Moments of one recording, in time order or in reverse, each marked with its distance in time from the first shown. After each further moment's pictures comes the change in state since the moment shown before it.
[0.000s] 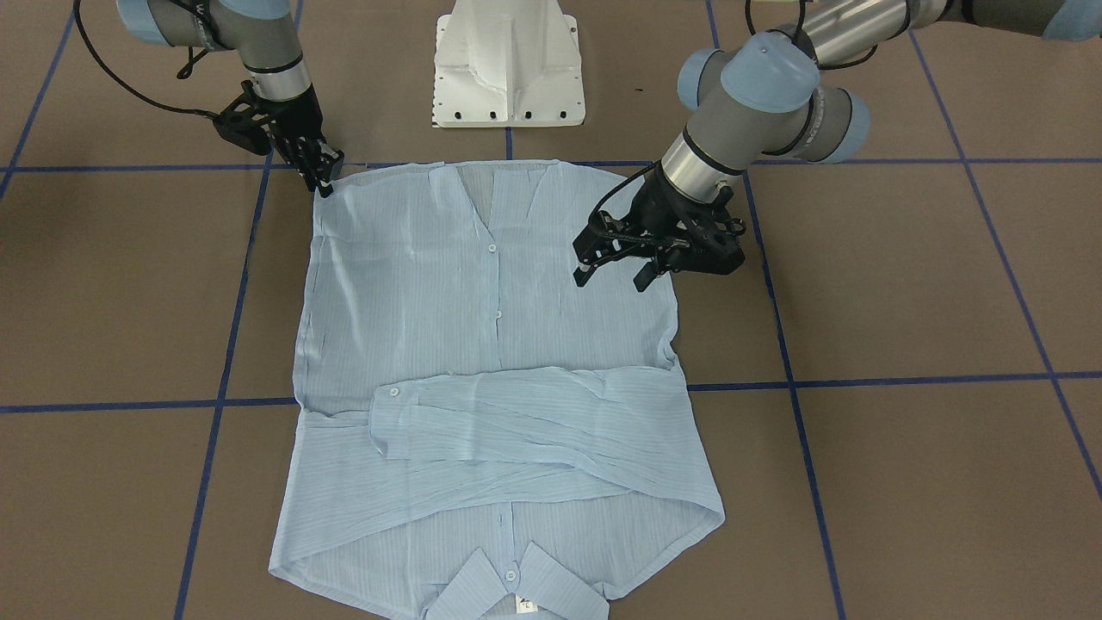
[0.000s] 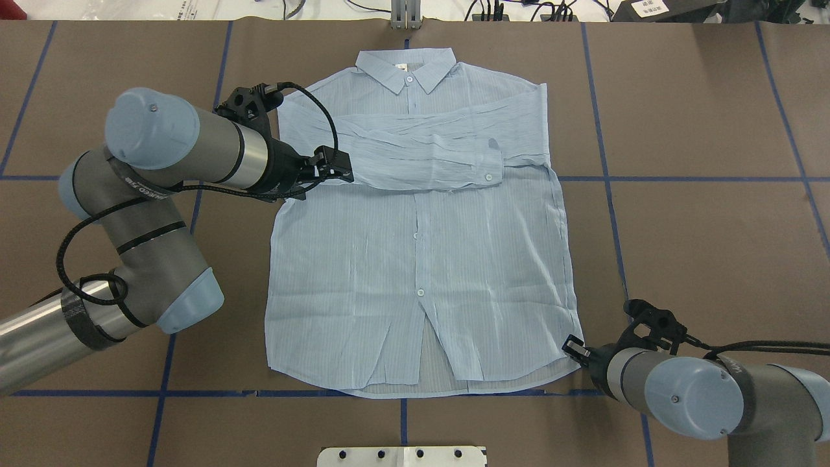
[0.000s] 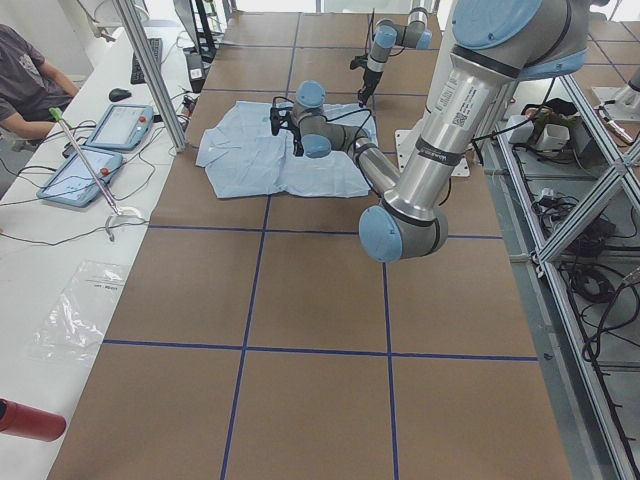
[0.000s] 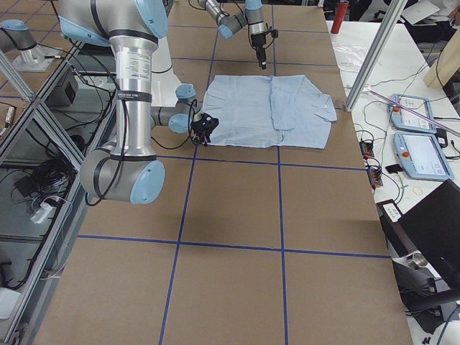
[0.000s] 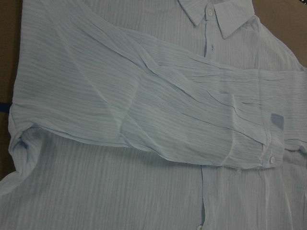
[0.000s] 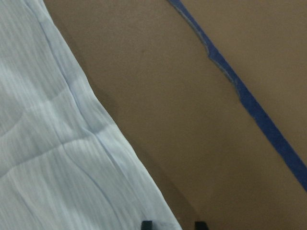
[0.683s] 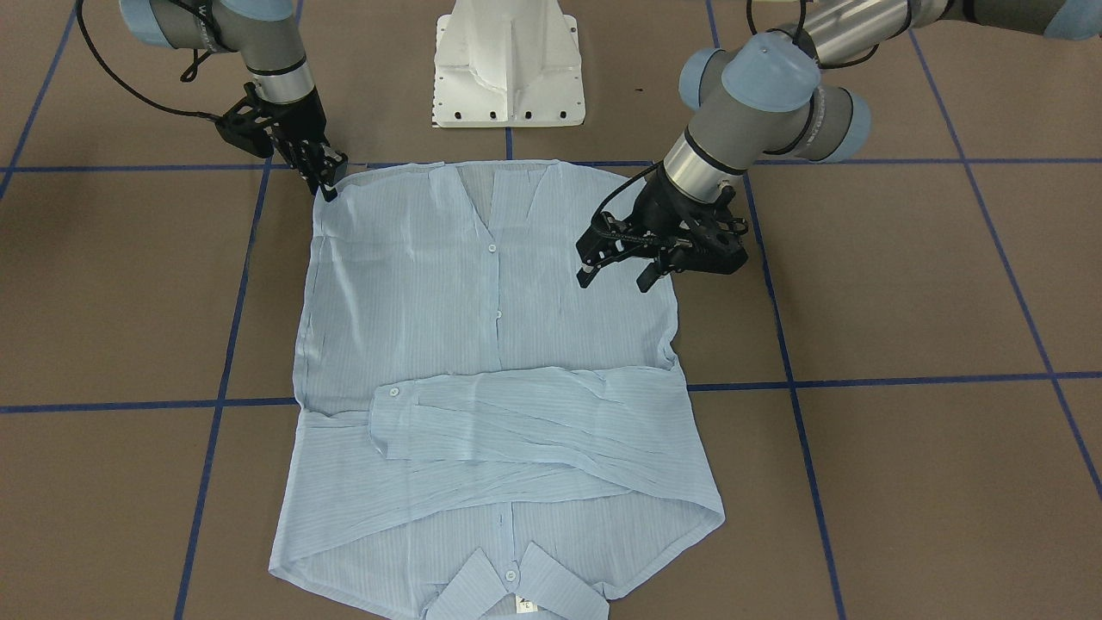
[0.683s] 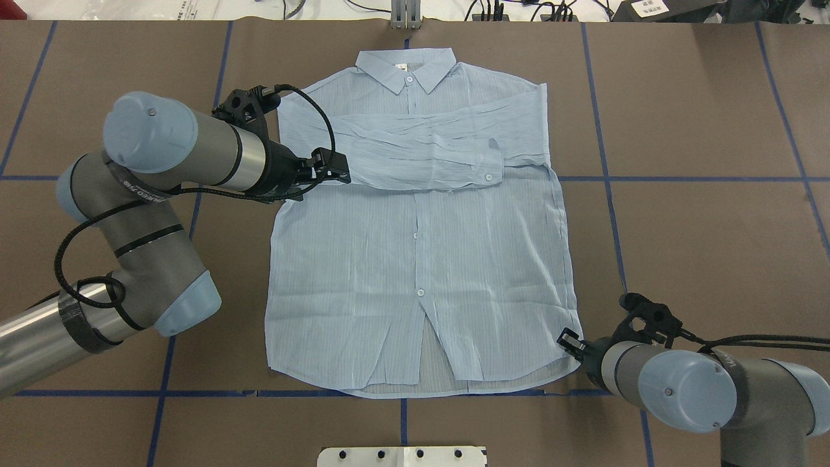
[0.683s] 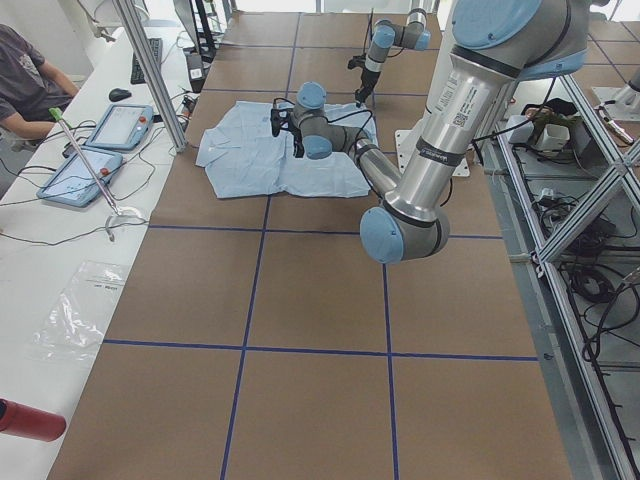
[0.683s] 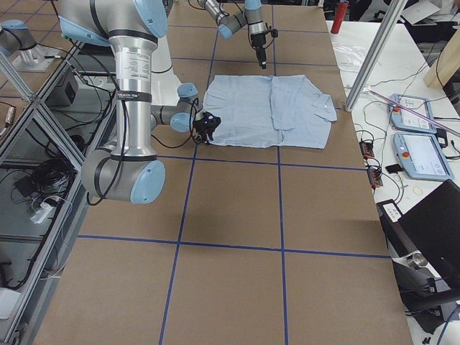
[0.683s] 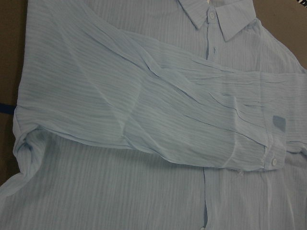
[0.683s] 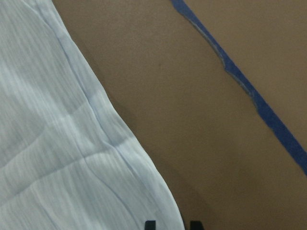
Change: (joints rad) left arm 0.004 0.011 -0.004 0.002 0.012 0.000; right arm 0.014 0.026 -0.007 -0.014 0.000 0.000
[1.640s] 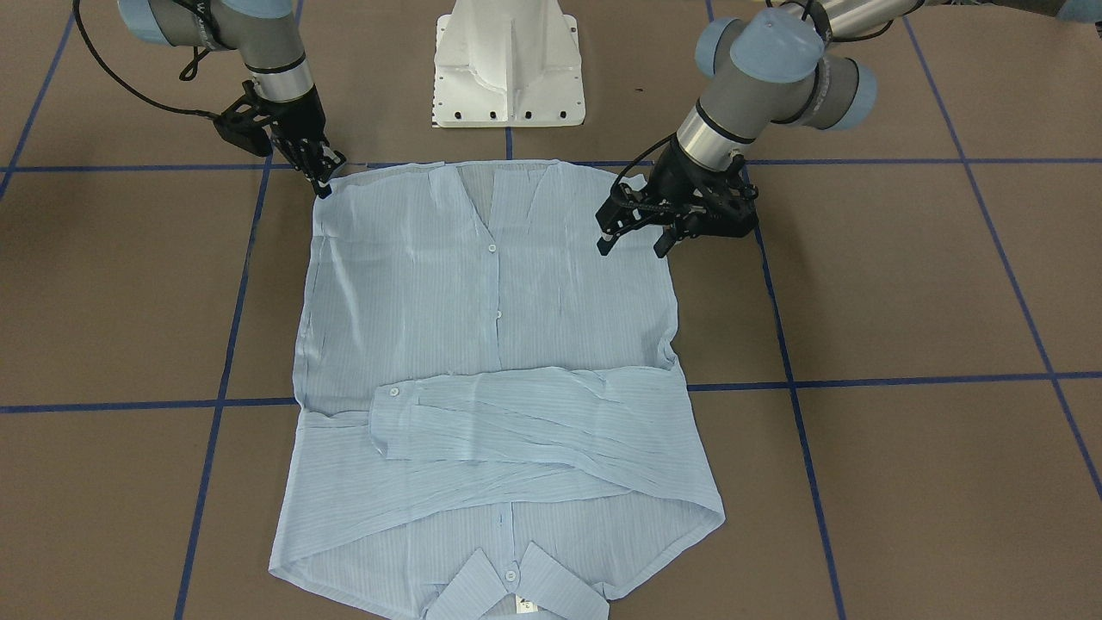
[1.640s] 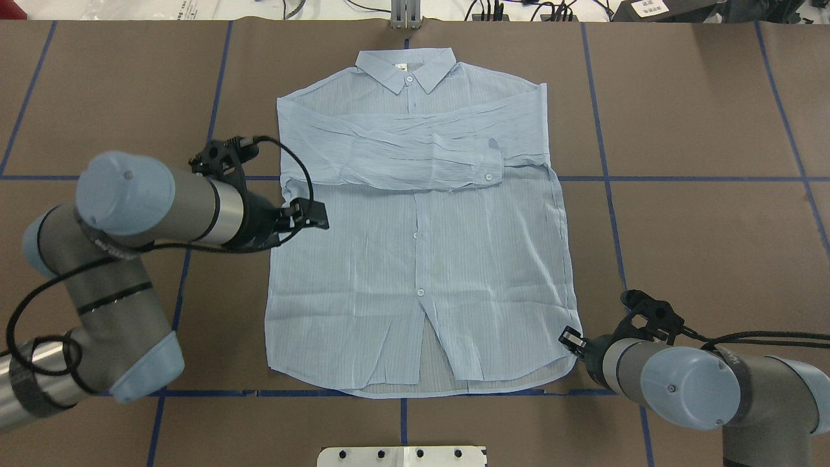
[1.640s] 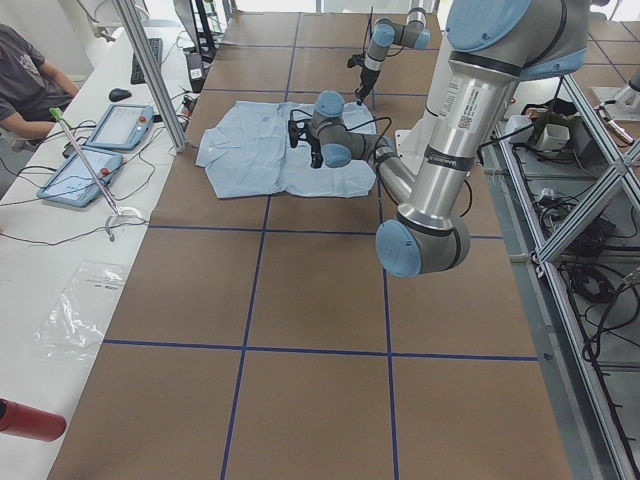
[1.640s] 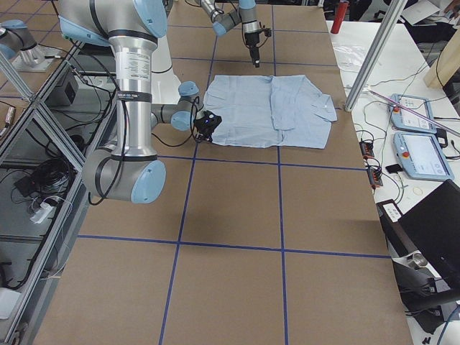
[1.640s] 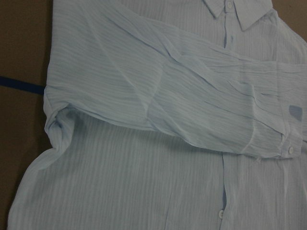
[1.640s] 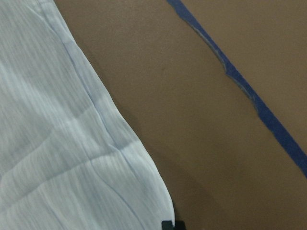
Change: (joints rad) left arm 0.129 0.180 -0.183 0.077 0.090 -0.059; right arm 0.008 -0.002 0.015 -0.006 0.006 -0.002
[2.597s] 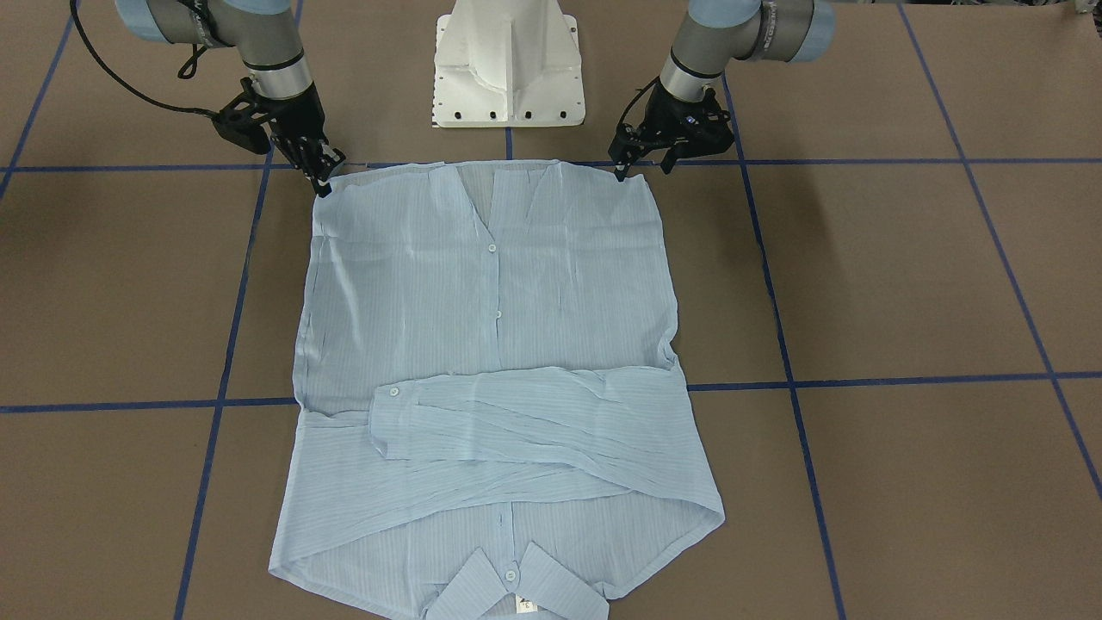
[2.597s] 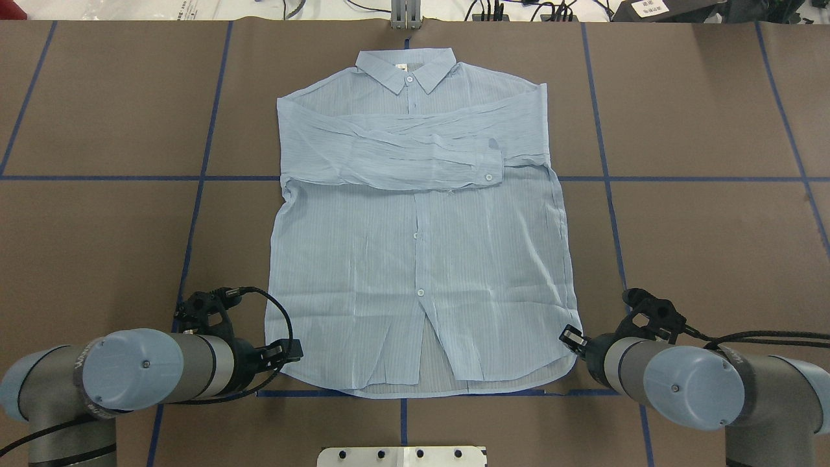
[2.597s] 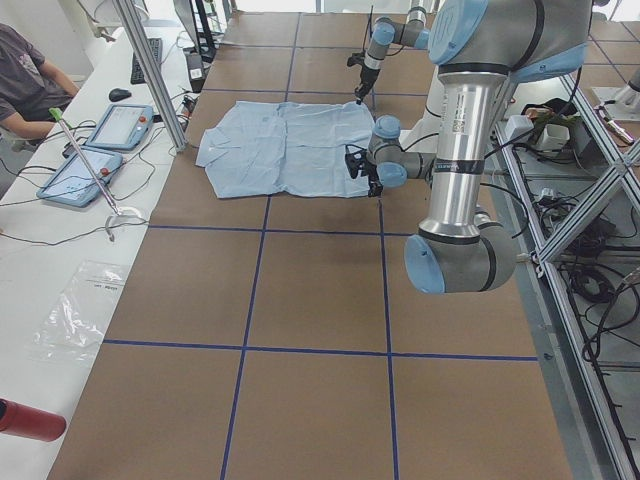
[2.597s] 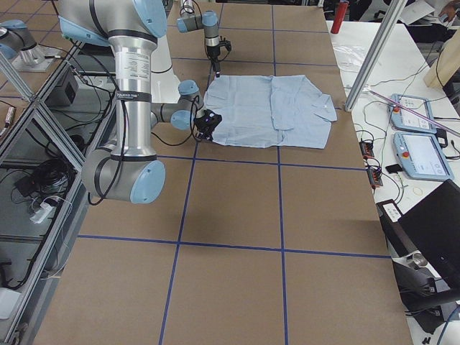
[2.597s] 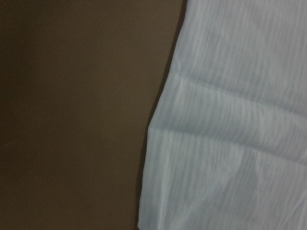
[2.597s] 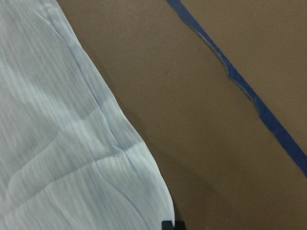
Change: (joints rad) left arm 0.311 0.187 -0.118 0.095 0.194 -0.225; right arm 0.003 -0.004 0.010 0.000 -0.003 0.000
